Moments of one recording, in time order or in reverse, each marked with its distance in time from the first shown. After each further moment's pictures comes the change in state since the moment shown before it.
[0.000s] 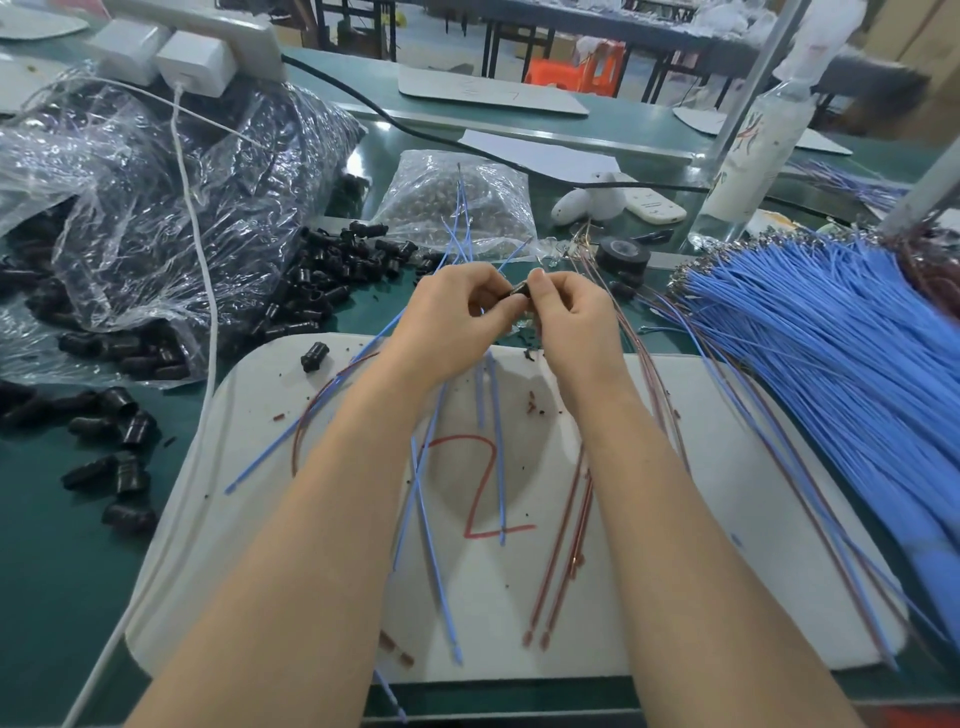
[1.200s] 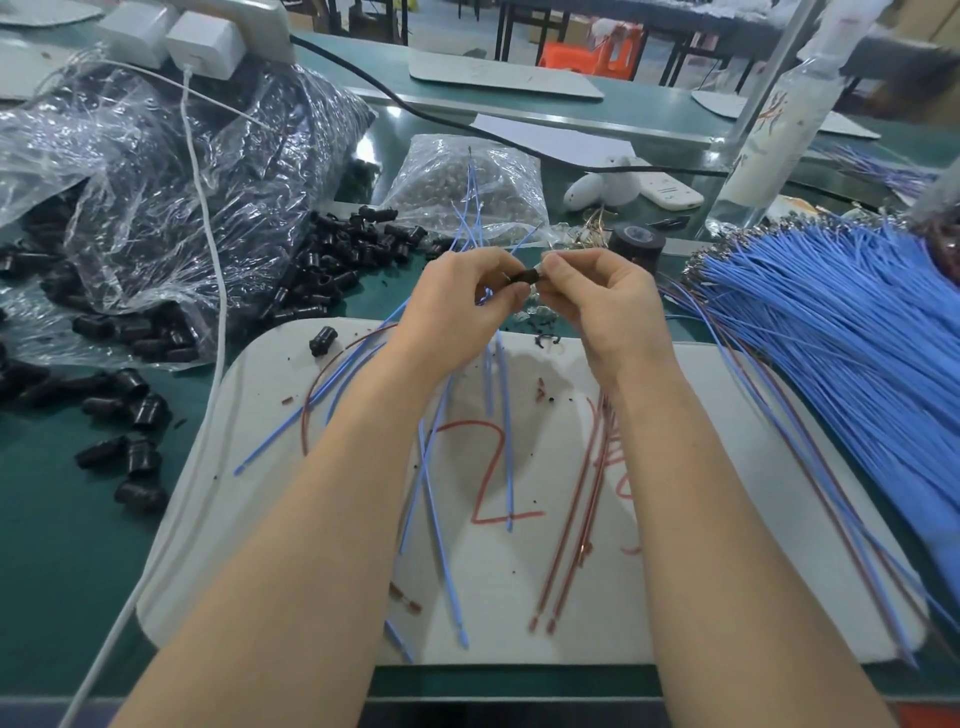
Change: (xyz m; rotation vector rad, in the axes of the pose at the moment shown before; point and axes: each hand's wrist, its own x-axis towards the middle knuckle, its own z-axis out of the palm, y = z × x) left_hand -0.001 -0.003 0.000 0.033 0.028 0.062; right_hand 0.003 -0.008 -0.014 0.373 -0.065 0.113
